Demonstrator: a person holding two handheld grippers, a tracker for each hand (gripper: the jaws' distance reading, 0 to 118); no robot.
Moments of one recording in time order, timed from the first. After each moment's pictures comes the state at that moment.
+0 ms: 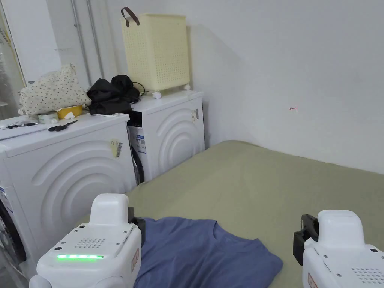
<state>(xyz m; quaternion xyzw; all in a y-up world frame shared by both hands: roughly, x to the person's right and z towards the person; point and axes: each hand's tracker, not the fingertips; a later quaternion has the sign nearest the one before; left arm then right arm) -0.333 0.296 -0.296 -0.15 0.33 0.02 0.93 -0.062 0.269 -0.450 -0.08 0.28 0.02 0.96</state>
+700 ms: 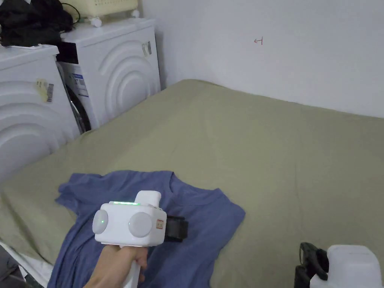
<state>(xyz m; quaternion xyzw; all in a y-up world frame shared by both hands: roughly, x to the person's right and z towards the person) -0.376 0.090 -0.529 -0.47 0.13 0.13 0.86 -0.018 0.173 -0.465 -0.22 0.22 0.04 0.95</state>
